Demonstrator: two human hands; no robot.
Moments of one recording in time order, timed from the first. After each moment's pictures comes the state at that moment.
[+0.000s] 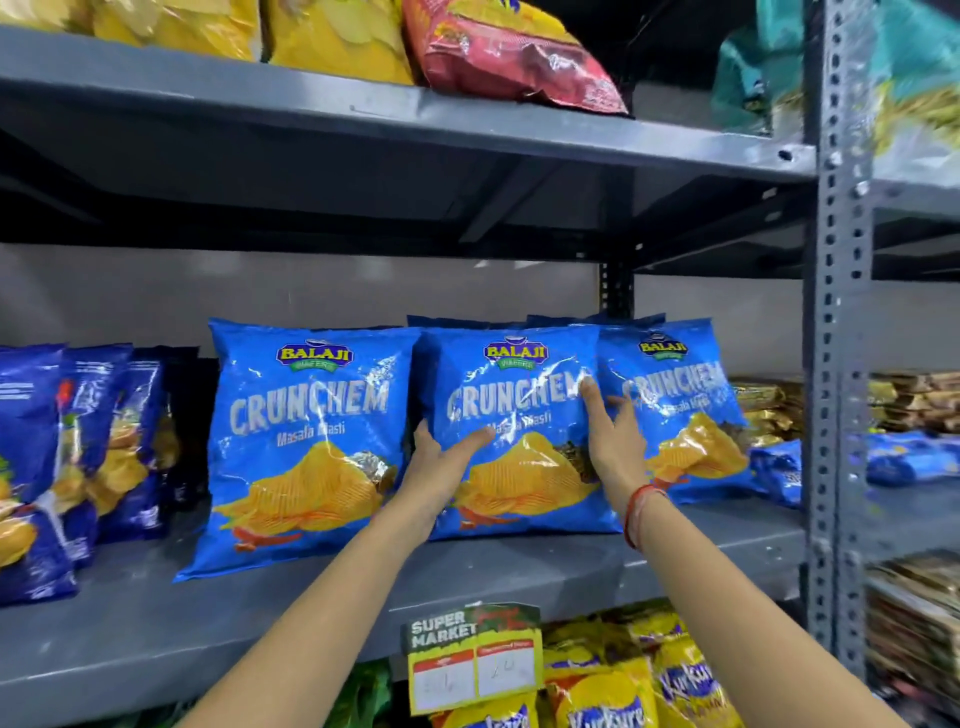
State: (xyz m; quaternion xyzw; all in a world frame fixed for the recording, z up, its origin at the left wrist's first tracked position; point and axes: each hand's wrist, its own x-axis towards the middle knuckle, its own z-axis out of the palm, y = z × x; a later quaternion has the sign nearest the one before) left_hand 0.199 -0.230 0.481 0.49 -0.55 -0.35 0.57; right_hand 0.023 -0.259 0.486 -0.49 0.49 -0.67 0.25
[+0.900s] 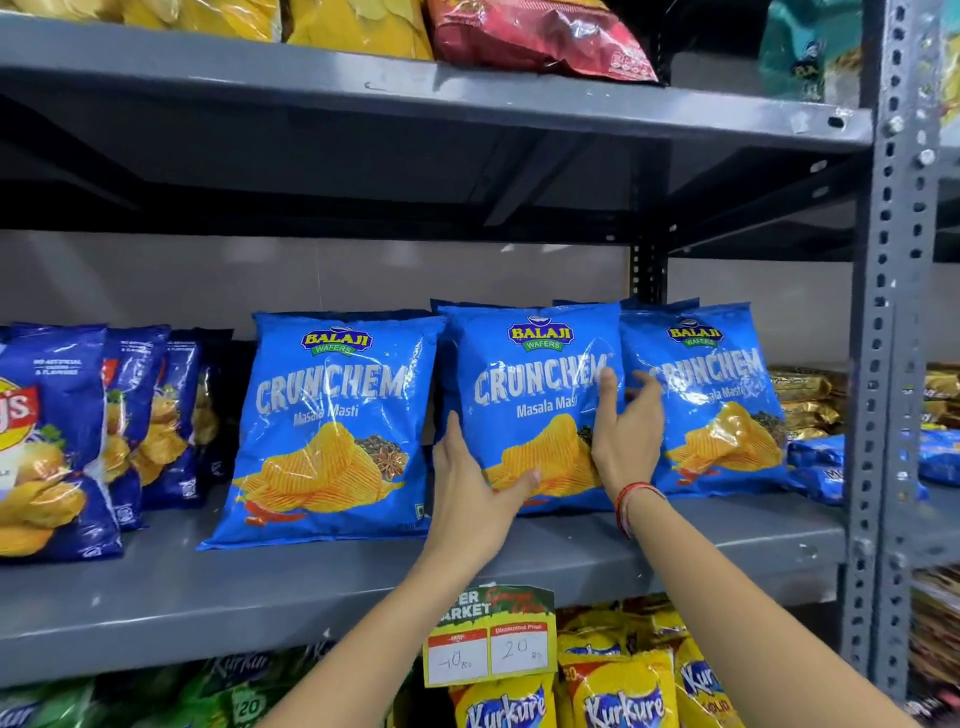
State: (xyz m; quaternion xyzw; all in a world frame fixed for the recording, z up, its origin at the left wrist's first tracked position) left_hand 0.176 -0.183 0.448 0.50 -0.64 -0.11 0.58; right_hand 0.034 -0.281 0.472 -0.49 0.48 -0.73 0.08
